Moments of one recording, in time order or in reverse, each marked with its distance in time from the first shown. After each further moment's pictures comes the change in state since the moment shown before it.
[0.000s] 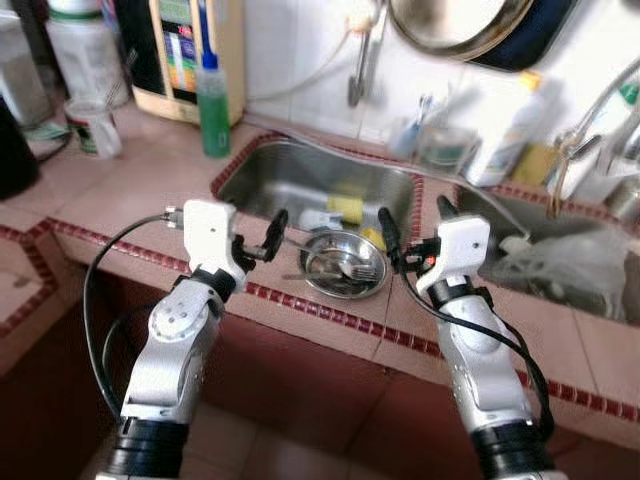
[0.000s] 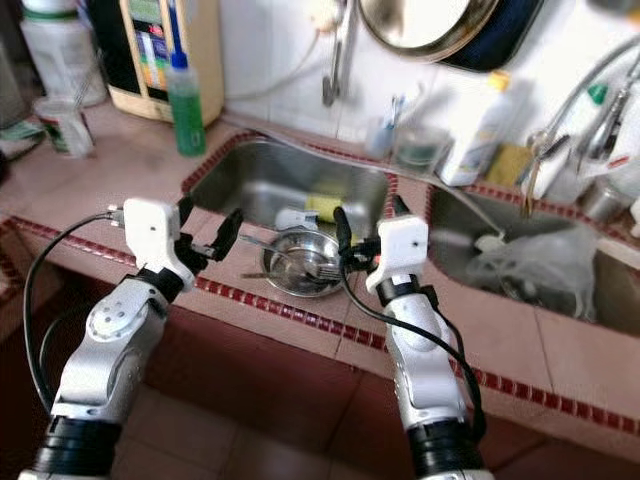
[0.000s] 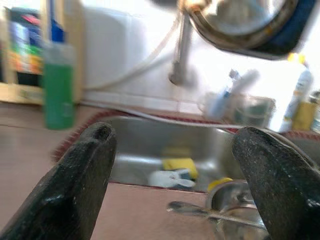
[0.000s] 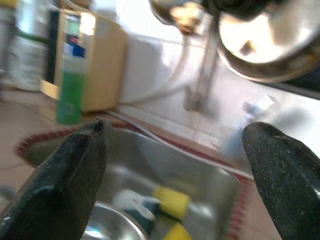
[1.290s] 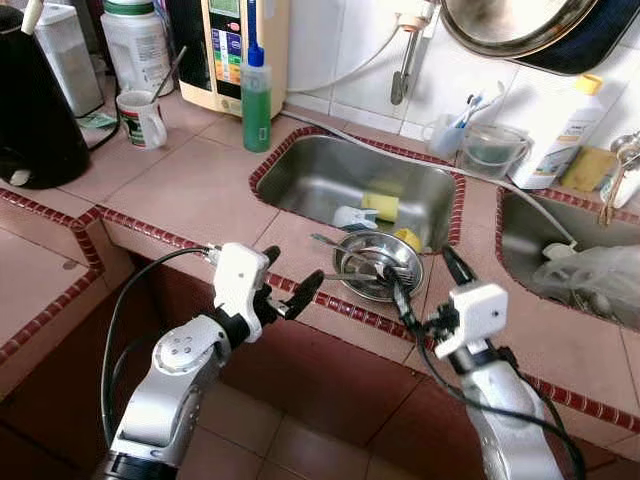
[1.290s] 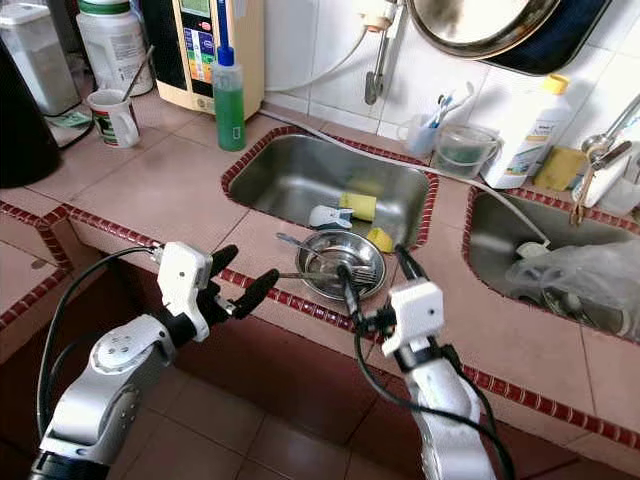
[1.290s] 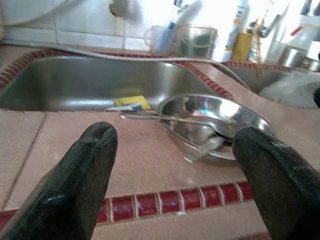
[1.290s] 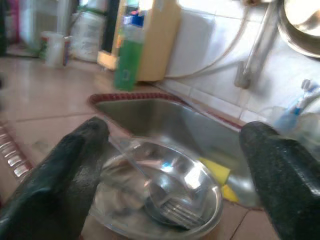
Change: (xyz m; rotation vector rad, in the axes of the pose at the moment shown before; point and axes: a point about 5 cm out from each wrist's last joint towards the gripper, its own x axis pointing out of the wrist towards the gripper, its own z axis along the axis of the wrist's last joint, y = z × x) left arm -0.035 -0.020 -0.033 -0.012 0.210 -0.325; right arm -0.083 0.006 -0.020 -0.039 0.052 0.157
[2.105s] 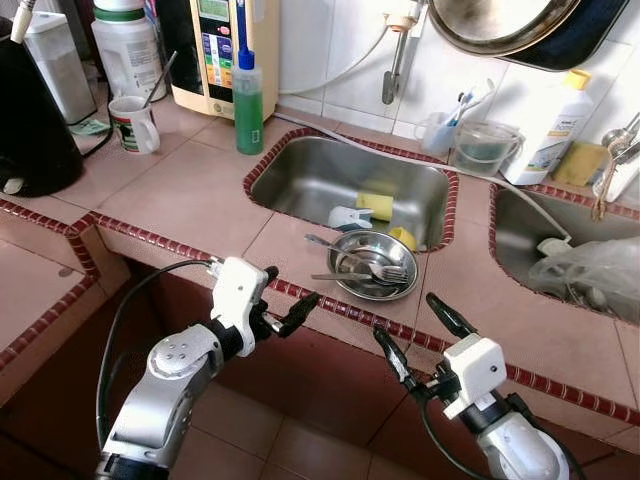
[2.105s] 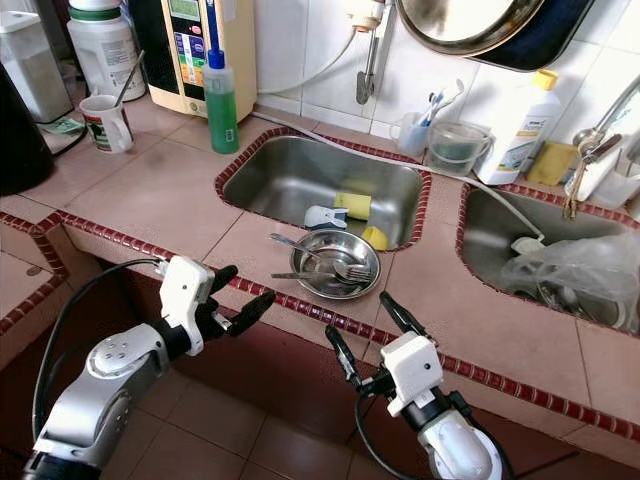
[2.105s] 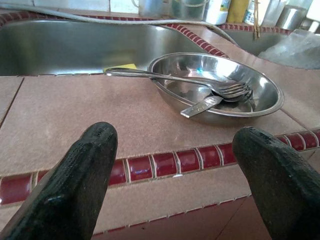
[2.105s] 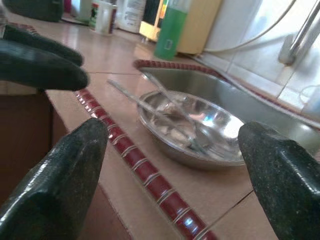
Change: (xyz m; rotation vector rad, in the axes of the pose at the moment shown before) left arm 0.006 0.004 -0.019 -0.003 0.117 -0.031; right arm -0.045 0.014 -0.010 0.005 0.117 0.164
